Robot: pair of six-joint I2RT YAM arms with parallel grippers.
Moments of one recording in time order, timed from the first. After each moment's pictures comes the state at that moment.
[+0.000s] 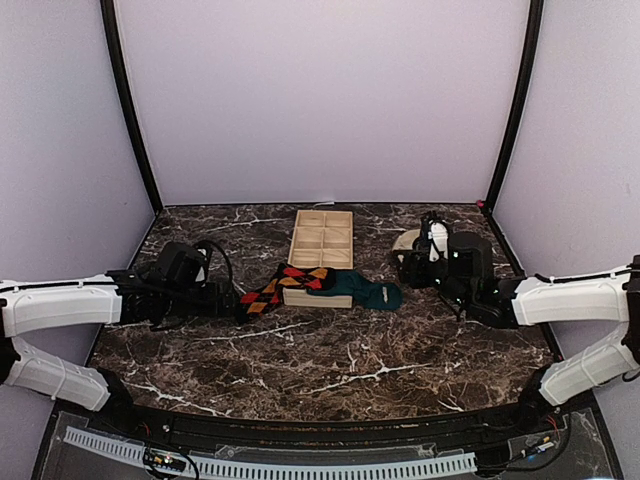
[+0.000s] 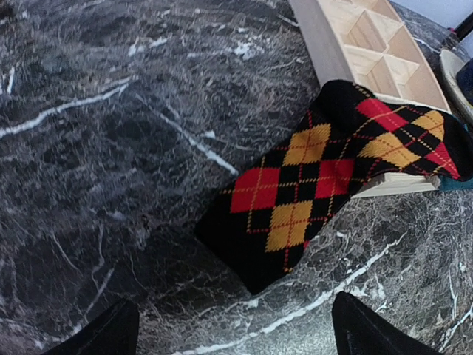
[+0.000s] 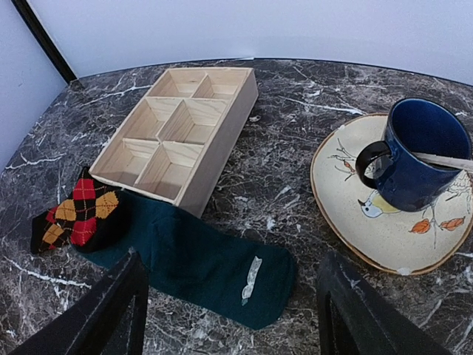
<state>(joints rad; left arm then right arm) -0.67 1.18 0.63 -0.26 -0.25 -0.52 0.74 1.29 0.58 0.39 0.30 0.34</state>
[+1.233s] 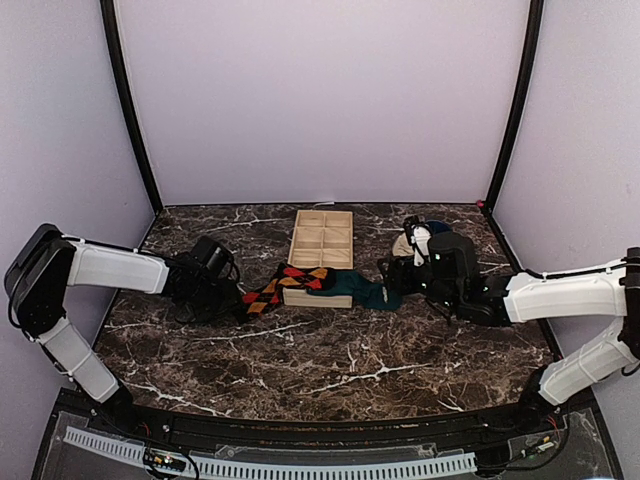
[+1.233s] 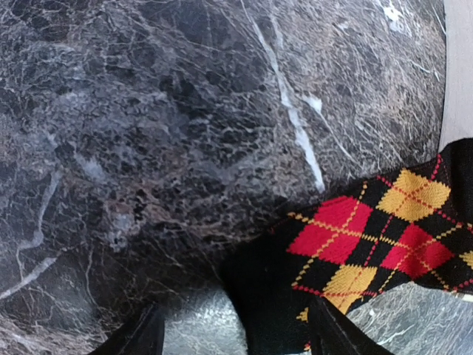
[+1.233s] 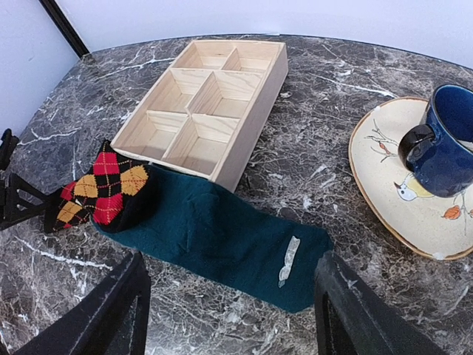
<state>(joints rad) -0.57 1.59 0.81 -0.32 -0.12 -1.00 0.84 1.34 0.66 0.27 0.33 0.40</state>
